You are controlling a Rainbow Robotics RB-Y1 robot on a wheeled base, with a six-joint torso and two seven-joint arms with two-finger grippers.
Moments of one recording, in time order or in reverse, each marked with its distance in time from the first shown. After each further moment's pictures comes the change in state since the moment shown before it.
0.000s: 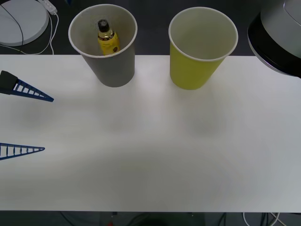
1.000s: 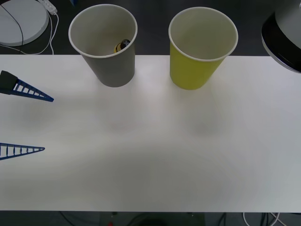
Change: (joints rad) right arm 0.041 -0.064 -0.004 -0.070 -0.059 -0.001 0.087; left arm 0.000 0.000 0.000 0.000 0.000 0.000 0.000
